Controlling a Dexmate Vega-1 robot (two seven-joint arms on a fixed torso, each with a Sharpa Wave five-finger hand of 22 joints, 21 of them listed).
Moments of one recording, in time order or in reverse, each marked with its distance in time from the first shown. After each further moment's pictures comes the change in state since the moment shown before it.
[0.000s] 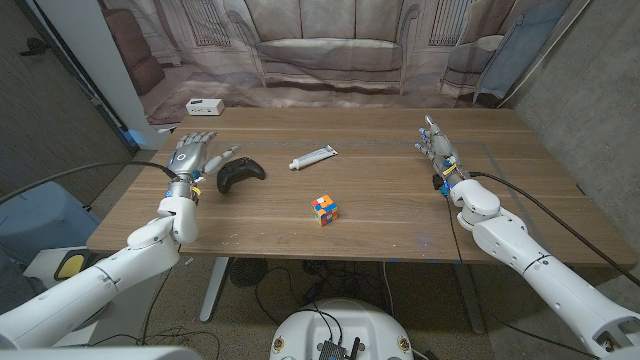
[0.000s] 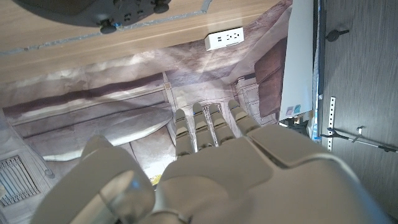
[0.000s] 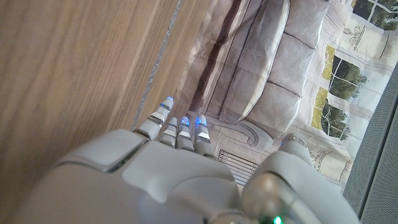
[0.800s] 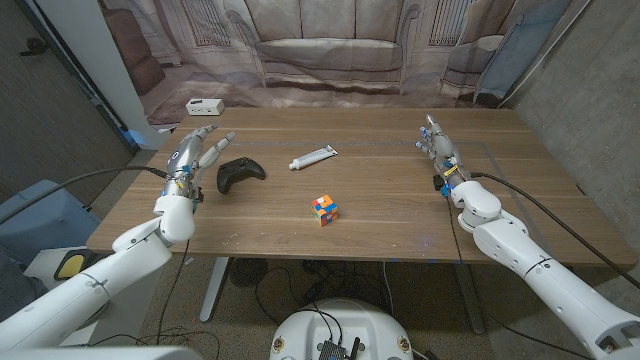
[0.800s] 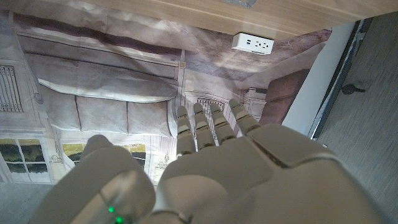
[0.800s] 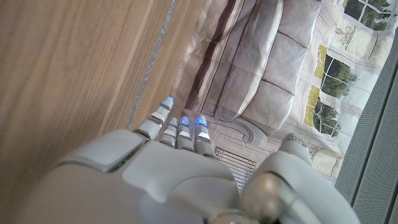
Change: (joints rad) left arm 0.069 -0.052 -0.137 0.013 -0.226 -0.326 -0.006; left_hand 0.000 0.000 -0.003 0.003 0.000 0.016 0.045 0.008 0.000 0.009 0.020 0.001 0.000 0.010 0.011 0.000 0.000 -0.004 -0.004 0.000 0.000; right arm -0.022 -0.003 0.009 -0.018 -0.008 0.027 -0.005; right_hand 0.000 0.000 0.000 0.000 0.000 0.000 0.000 0.000 0.000 0.000 0.000 0.000 0.000 0.000 0.000 0.000 0.000 0.000 0.000 0.000 0.000
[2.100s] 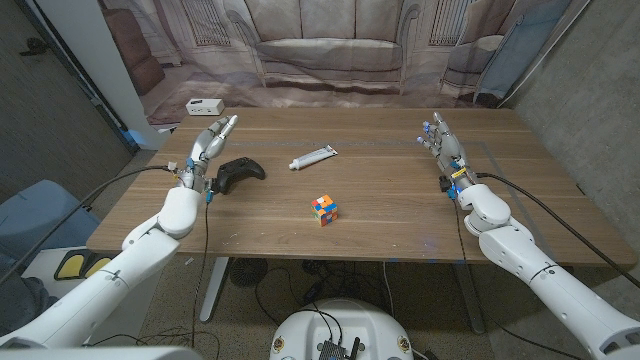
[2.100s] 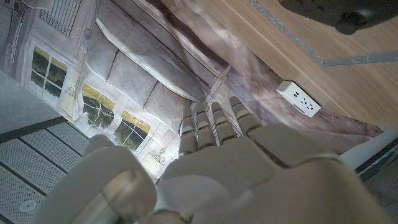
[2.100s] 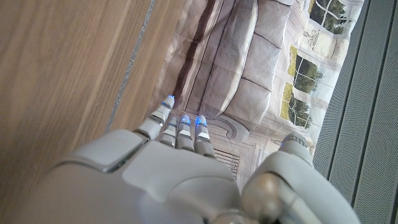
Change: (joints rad) left arm -0.068 -0.131 -0.040 0.141 -0.318 -0.390 -0.285; left_hand 0.000 0.000 -0.004 -0.004 -0.008 -0.034 0.041 -0.005 0.000 -0.009 0.020 0.000 0.000 0.011 0.011 0.000 0.000 0.017 -0.010 0.008 0.000; right arm -0.026 -0.001 0.028 0.051 0.019 0.159 0.104; right_hand 0.000 0.000 -0.004 -0.004 0.000 0.009 -0.009 0.000 0.000 0.020 -0.013 0.000 0.000 0.018 -0.018 0.000 -0.002 0.027 -0.016 0.005 0.000
